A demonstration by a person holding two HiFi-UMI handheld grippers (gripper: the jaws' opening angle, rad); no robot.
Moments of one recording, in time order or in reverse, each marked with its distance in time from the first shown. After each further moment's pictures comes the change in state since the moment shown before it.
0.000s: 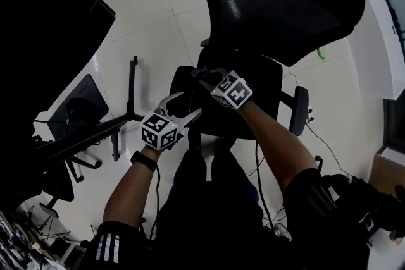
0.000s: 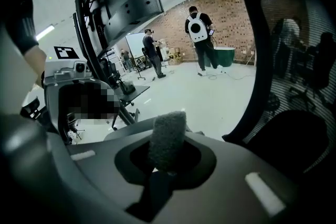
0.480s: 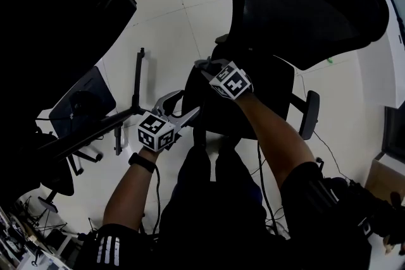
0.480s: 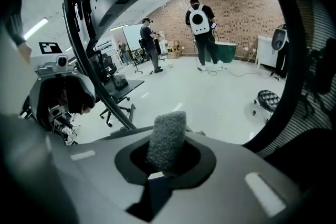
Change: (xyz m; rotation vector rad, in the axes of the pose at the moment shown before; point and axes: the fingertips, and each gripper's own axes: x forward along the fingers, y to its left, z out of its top) left arm -0.046 0.053 -0.007 -0.045 -0.034 0.054; right arm 0.071 -0.012 0.023 -0.019 0.085 -0.035
